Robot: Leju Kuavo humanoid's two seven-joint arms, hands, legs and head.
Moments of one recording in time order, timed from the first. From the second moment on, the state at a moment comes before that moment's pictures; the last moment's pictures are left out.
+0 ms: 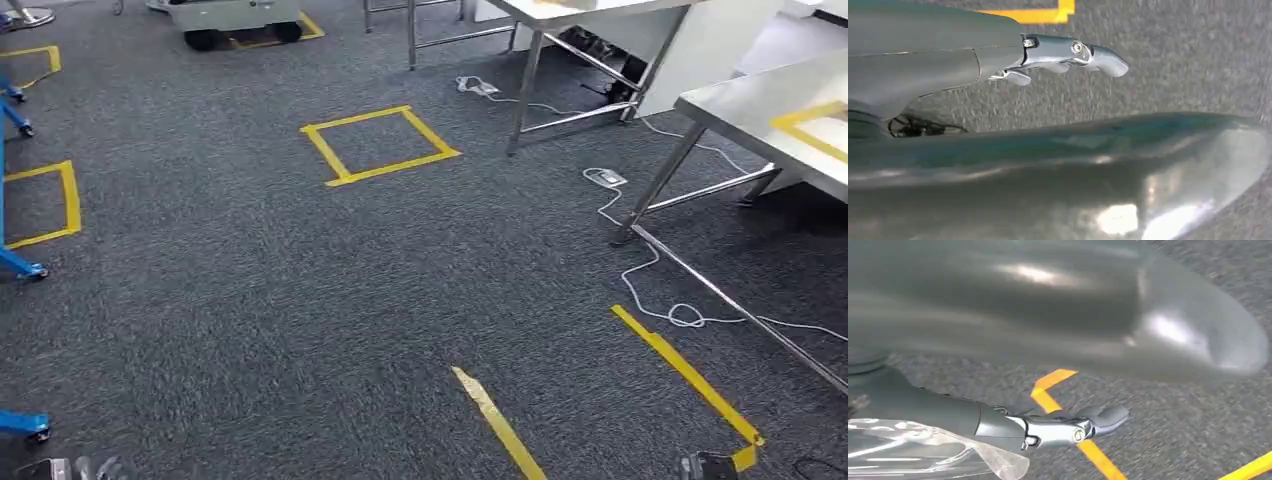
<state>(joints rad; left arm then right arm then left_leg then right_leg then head) 0.28 -0.11 0.25 -1.09 0.09 0.03 -0.22 0.44 -0.22 0.28 -1.19 -0.57 -0.45 -0.06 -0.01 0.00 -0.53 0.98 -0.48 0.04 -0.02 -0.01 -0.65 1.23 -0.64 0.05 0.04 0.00</state>
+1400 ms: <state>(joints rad) 0.28 -0.11 0.26 -1.10 0.07 0.04 -0.23 0.44 -0.24 0.31 -1.23 -0.60 -0.48 -0.06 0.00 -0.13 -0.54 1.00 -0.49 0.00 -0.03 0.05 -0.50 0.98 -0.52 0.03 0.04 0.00</state>
